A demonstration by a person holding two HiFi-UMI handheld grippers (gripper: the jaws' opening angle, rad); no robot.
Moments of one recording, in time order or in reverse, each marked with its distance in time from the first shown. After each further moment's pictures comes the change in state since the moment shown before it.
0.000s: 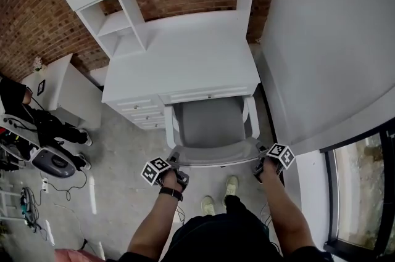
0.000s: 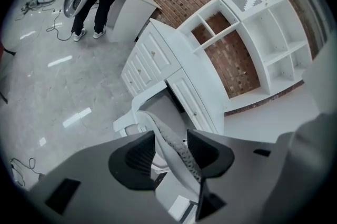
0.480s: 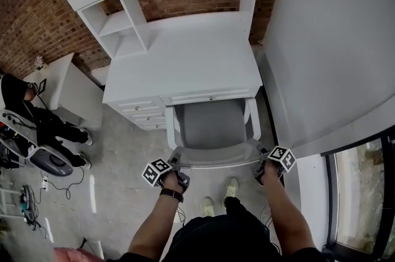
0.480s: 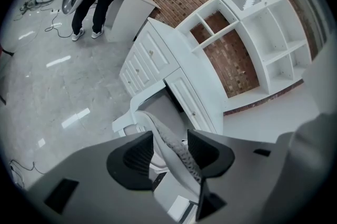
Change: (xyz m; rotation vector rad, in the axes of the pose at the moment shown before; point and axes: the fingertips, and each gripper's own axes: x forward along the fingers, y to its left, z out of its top) left arm 0.007 -0.007 -0.001 0.010 0.002 -0.009; right arm 0.006 0.004 0.007 -0.017 0.008 0.021
